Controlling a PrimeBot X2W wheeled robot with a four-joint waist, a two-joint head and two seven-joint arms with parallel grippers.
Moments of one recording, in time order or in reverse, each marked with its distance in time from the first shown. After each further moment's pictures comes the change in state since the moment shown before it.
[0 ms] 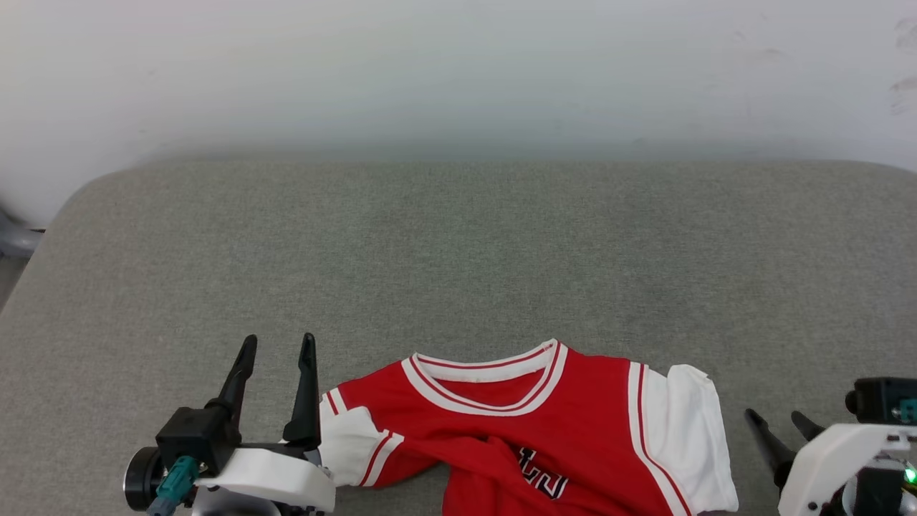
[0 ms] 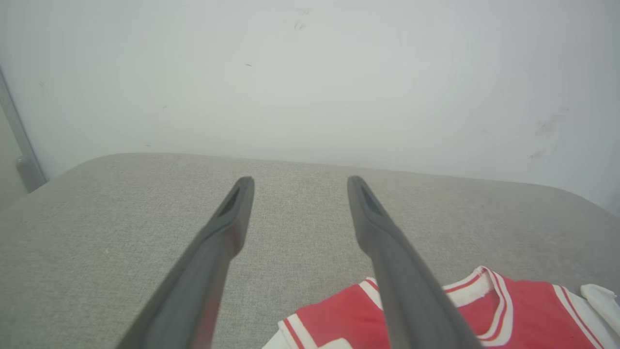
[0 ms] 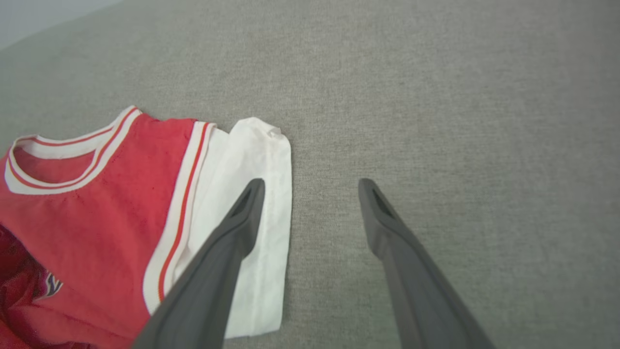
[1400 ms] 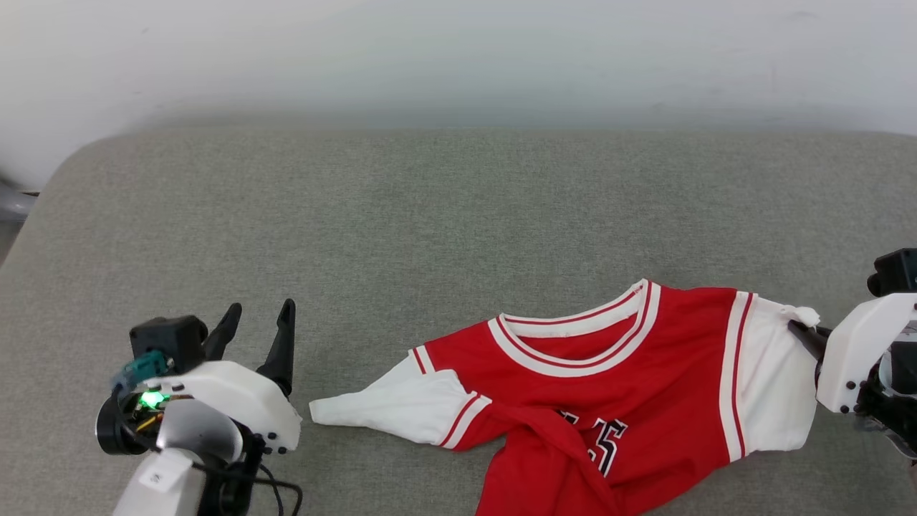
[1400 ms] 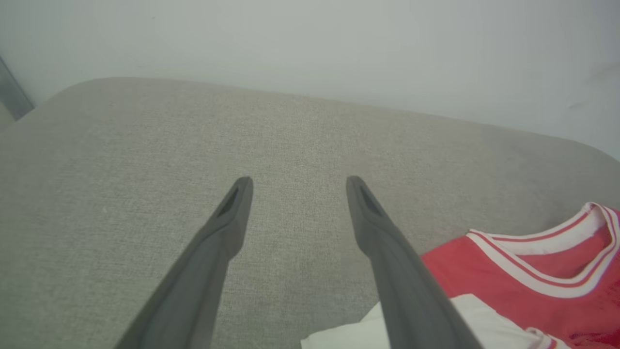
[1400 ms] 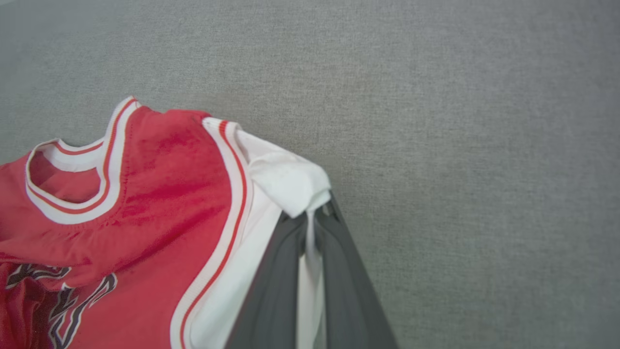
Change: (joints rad) left arm -0.151 0.054 0.035 0.048 -0.105 -0.022 0.289; right arm -0.407 -0.245 0.235 0.328 0.225 0.000 0.129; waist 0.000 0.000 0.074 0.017
